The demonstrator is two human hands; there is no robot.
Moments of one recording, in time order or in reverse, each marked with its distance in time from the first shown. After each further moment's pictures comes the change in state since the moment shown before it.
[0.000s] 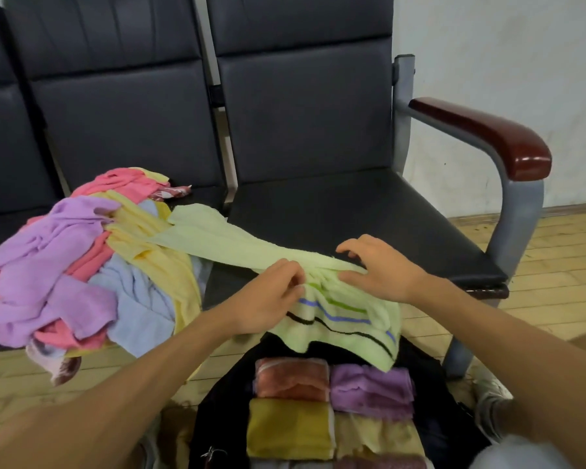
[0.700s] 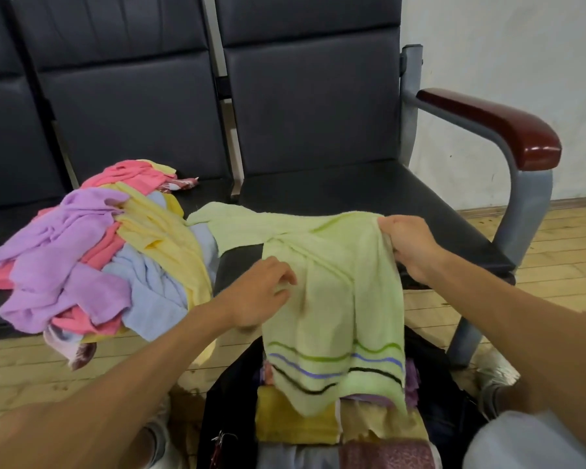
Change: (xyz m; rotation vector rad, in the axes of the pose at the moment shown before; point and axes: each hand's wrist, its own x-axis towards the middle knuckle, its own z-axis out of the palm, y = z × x) left_hand -0.020 -0.030 -0.003 0.153 -0.022 -0.055; right_hand 0.007 -0.009 -0.013 0.991 0.361 0.624
